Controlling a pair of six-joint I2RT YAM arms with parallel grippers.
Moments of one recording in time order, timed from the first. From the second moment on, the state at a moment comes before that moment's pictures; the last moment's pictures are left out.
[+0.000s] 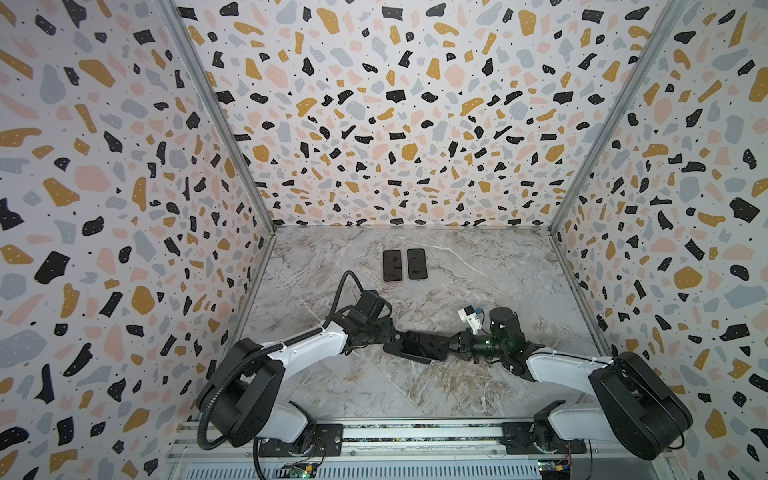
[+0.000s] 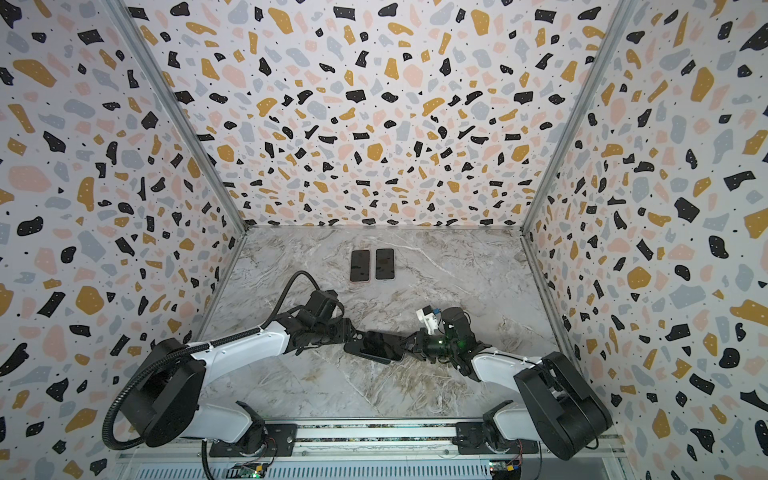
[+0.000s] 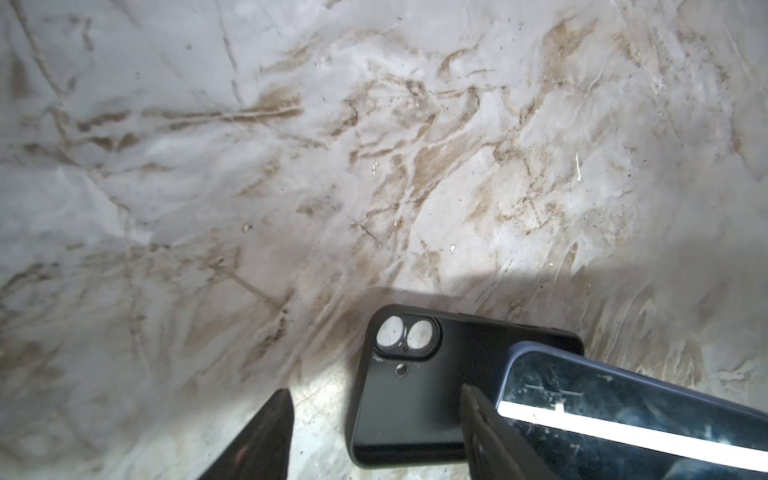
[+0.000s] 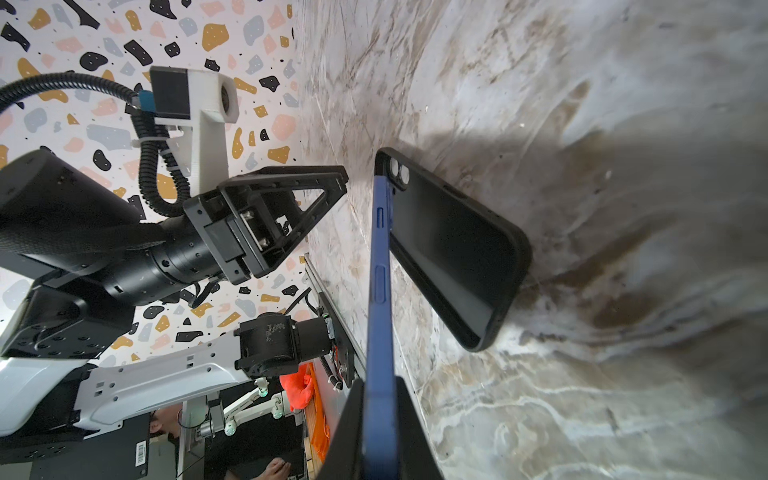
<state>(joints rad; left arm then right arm) -0.60 1.43 0.73 -0.30 0.10 -0.61 0.51 1.34 0.35 0.42 -0.81 1.01</state>
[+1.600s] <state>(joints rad) -0.58 1.49 0.68 -0.19 0.20 -0.62 0.55 1.57 0.51 0.37 -0.83 0.96</state>
